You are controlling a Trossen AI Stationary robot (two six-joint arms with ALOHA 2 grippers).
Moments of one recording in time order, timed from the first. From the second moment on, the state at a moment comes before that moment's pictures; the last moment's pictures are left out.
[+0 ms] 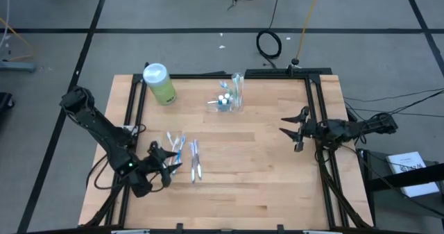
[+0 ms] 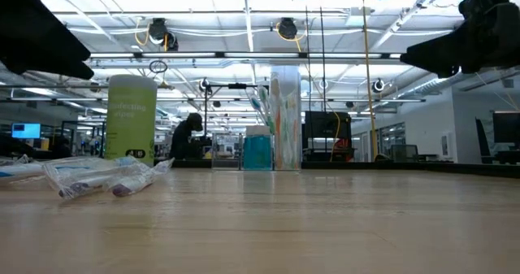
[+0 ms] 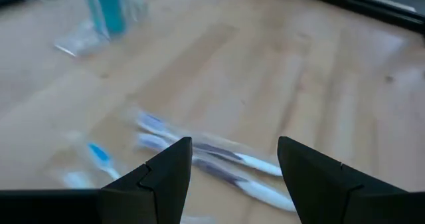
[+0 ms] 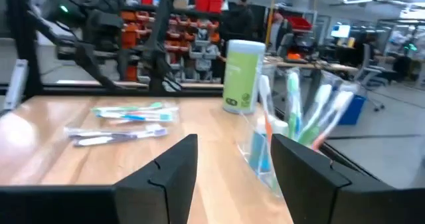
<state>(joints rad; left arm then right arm) -0.88 1.24 0.61 -0.41 -0.96 -1.15 0.24 0.01 0.05 0.00 0.49 -0.09</state>
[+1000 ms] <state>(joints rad) -0.29 1.00 0.72 -0.99 -0.21 -1.47 0.24 0.03 0.04 0.03 0.50 -0.09</state>
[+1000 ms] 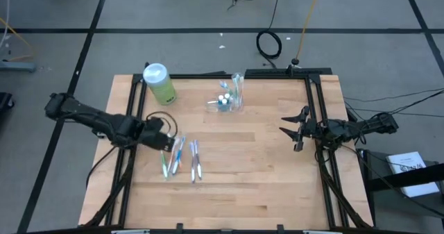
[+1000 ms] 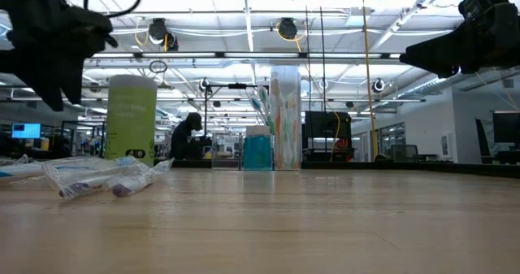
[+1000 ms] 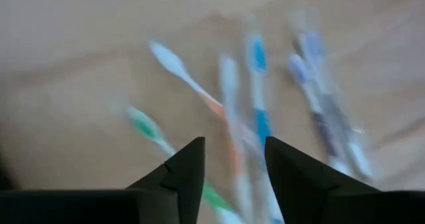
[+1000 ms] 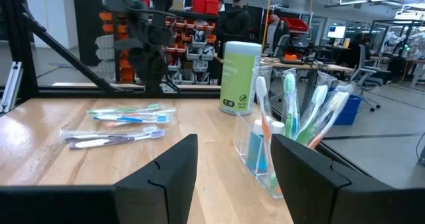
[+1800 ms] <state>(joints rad) -0.49 1.34 0.71 -1.03 -0.05 -2.02 0.24 0.03 0.05 0.03 0.50 -0.09</state>
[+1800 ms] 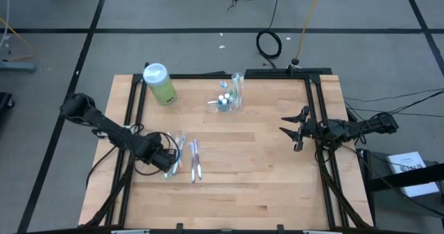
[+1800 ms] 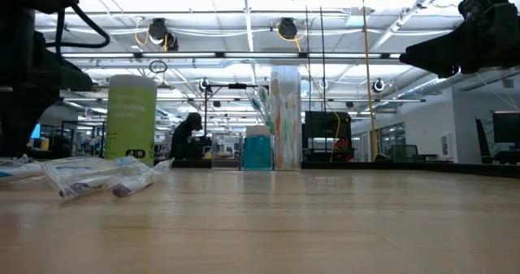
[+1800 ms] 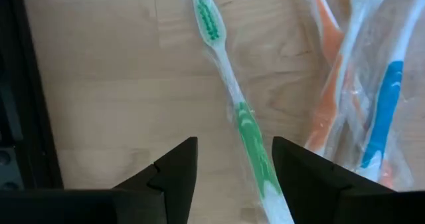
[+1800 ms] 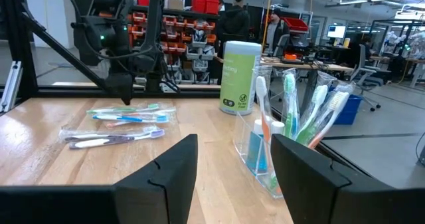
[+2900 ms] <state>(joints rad) -0.40 1.42 0.61 -0.81 0.00 -1.90 0.24 0.03 0.05 0.03 0.50 -0.09</state>
